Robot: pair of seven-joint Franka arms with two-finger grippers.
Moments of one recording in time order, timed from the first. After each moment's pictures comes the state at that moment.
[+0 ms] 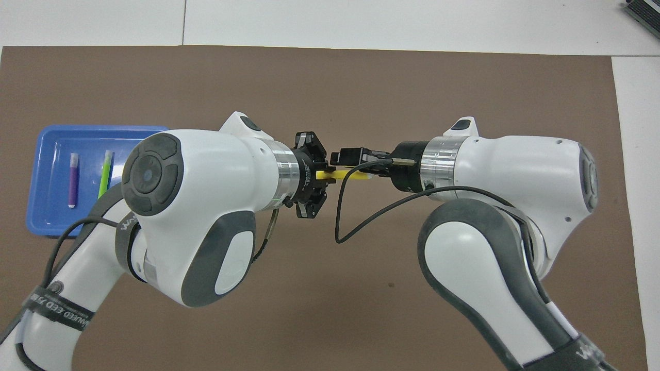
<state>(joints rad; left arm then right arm) -0.41 0.09 -0.22 -1.79 -0.36 2.25 -1.92 0.40 0.05 0.02 -1.93 0.84 2.36 0.04</state>
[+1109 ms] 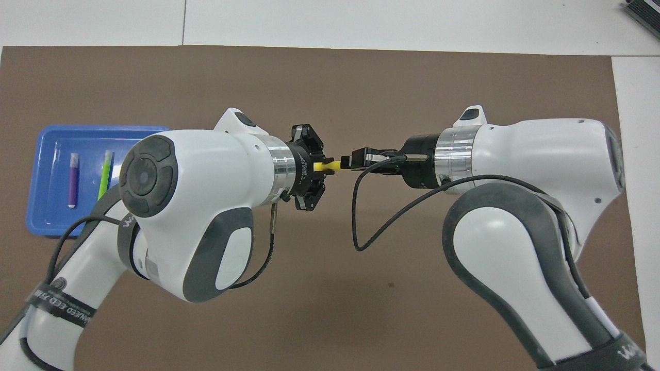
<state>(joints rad) -0.41 0.10 -0.21 -1.80 -0.36 2.32 -1.92 0.36 0.05 0.02 -1.88 0.85 2.23 -0.02</state>
